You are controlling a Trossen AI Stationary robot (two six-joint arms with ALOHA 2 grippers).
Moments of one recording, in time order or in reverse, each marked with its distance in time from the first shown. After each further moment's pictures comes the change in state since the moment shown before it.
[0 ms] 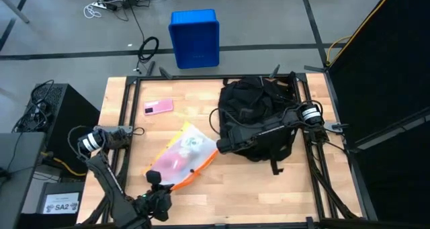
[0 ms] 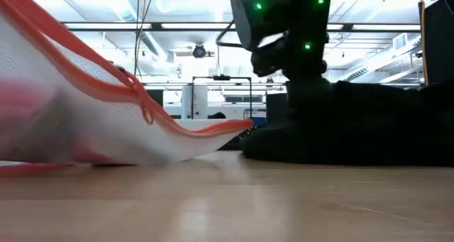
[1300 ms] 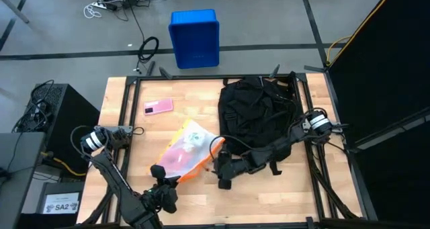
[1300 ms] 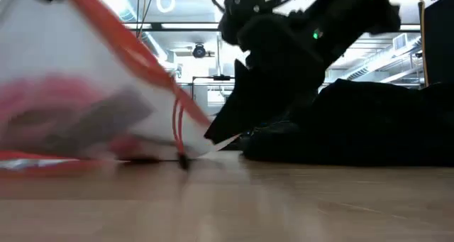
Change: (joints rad) left arm 0.066 0.000 0.016 -0.036 -0.180 0.010; right arm 0.212 -0.044 -0.408 1.475 -0.380 -0.176
